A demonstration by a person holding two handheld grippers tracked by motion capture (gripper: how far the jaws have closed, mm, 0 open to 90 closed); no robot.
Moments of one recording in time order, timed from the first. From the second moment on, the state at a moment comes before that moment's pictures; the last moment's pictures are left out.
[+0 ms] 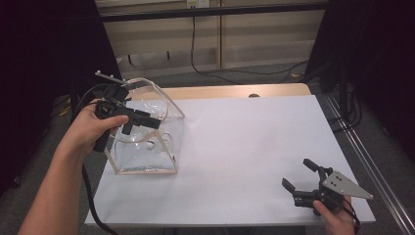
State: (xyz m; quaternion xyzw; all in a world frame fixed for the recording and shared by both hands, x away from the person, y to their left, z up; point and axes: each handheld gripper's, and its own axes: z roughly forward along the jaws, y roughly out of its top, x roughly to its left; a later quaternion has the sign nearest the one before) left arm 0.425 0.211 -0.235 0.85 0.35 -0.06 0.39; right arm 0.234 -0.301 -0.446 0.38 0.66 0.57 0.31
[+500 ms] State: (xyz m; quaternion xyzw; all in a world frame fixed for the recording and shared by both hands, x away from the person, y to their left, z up) left arm 0.412 0.204 -0.237 0.85 0.32 -0.08 0.41; right arm 0.235 -0.301 -0.446 0.38 0.66 0.57 0.31
